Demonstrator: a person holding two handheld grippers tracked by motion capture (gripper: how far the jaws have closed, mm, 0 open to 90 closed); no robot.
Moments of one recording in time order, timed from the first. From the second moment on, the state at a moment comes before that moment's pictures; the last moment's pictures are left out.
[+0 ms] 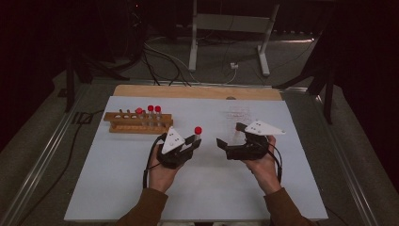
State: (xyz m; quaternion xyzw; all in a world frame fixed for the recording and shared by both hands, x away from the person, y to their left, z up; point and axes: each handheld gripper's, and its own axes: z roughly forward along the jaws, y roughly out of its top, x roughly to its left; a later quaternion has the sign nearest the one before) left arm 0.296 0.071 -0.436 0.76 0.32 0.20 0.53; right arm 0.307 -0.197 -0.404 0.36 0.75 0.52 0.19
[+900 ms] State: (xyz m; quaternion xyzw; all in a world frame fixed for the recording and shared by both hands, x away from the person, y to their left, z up) left arm 0.304 0.130 -0.424 0.72 0.38 0.22 0.53; right arm 0.308 -0.248 -0.415 0.41 0.71 0.52 0.22
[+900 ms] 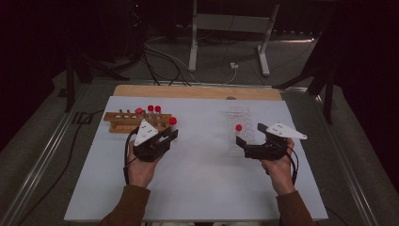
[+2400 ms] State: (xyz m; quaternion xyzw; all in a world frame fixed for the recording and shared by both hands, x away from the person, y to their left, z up) left arm 0.366 0.227 -0.424 0.64 0.50 0.35 0.46; right arm 0.306 -0.252 -0.418 0.41 0.70 0.55 0.20
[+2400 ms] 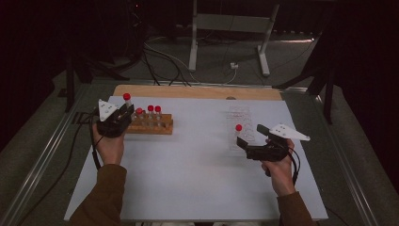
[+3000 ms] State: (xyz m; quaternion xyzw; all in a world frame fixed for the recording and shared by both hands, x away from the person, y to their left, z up) left arm 0.387 0.228 -0.441 0.63 0.53 0.35 0.44; right arm 0.307 -0.253 -0.420 0.41 0.70 0.55 0.19
